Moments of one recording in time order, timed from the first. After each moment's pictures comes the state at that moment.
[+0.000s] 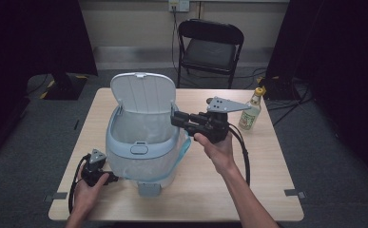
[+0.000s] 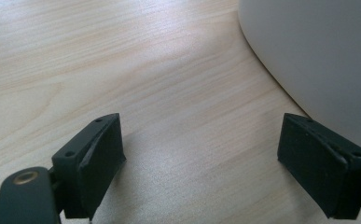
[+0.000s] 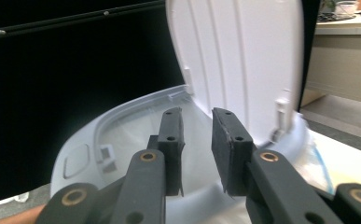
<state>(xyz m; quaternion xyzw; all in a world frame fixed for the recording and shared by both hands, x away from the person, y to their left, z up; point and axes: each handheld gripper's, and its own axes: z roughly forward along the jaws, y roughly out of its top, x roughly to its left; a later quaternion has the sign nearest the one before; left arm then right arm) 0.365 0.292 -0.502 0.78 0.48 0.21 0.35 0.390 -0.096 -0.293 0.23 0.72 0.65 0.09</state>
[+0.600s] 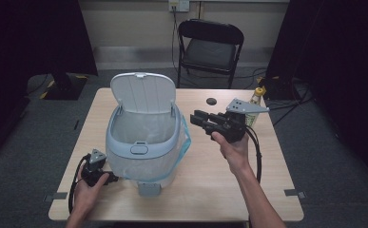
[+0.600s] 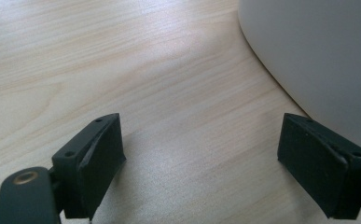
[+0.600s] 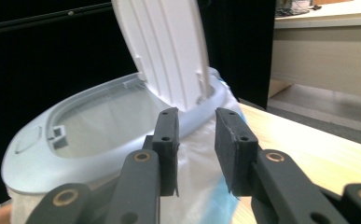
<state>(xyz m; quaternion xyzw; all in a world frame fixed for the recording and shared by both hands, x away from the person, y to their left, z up) 0.366 0.292 -0.502 0.78 0.48 0.21 0.35 0.398 -0.139 -0.307 0.28 0.71 0.64 0.11</state>
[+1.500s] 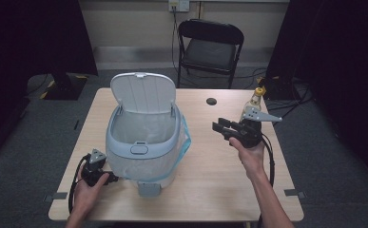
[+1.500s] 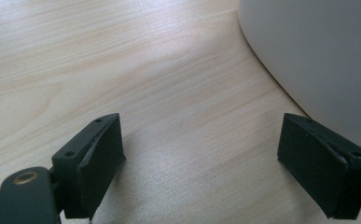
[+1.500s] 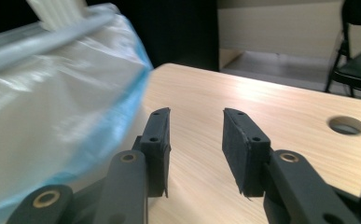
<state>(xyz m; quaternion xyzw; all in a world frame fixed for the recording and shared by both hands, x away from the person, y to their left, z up) 0.366 0.292 -0.502 0.78 0.48 0.21 0.35 0.415 -0.197 -0.361 0.37 0.71 0.57 0.15</state>
